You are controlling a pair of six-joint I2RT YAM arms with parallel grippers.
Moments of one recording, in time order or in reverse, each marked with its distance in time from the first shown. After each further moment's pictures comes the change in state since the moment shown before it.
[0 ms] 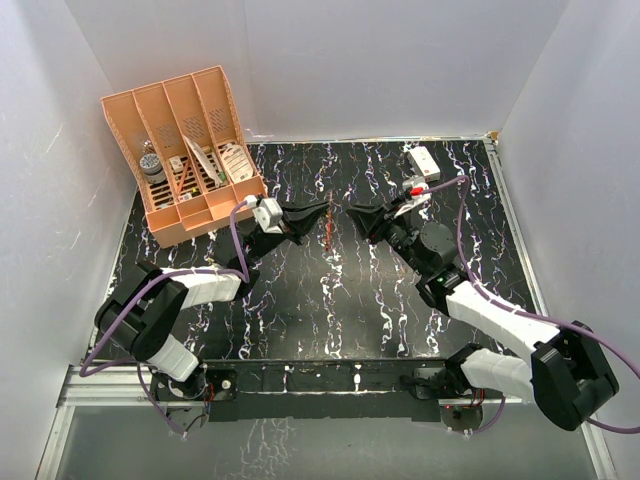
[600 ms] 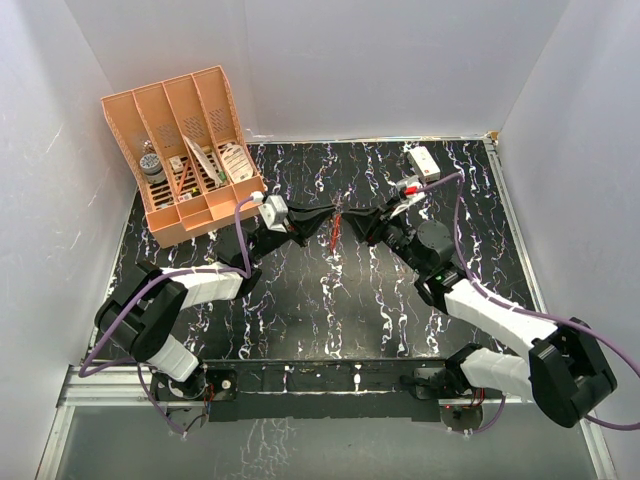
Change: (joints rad) left arm -0.010 -0.002 0.029 -0.074 0.043 -0.045; right arm 0.000 -0.003 0.010 -0.029 -0.048 0.004
